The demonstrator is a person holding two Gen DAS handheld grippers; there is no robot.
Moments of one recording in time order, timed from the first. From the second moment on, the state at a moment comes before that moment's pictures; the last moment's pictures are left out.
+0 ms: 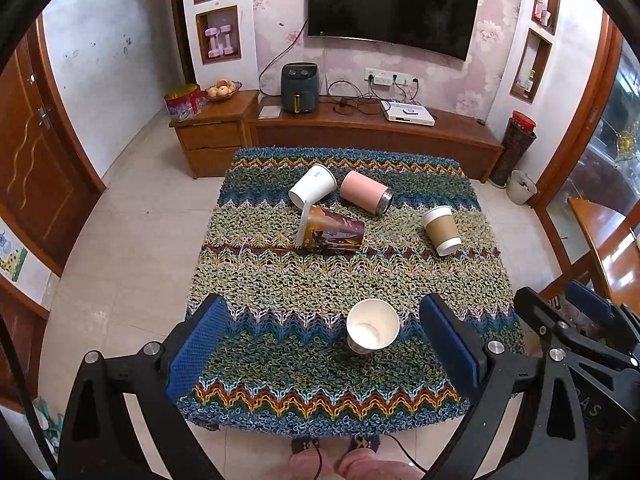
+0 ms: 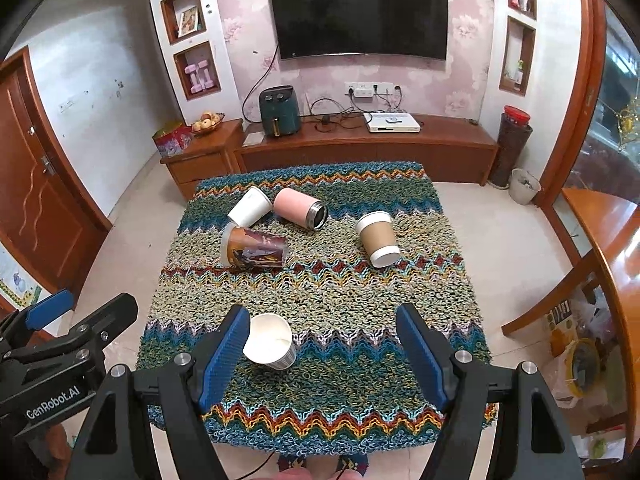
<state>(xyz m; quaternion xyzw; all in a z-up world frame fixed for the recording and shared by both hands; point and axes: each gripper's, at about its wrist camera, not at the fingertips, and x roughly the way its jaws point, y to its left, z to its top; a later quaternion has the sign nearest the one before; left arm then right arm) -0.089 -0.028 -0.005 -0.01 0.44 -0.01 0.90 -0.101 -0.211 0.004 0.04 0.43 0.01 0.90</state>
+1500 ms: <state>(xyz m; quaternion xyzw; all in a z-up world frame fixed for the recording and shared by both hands) -0.081 -0.030 -0.006 0.00 0.45 -0.03 0.89 -0.097 -0.206 0.007 0.04 0.45 -0.01 0.89</state>
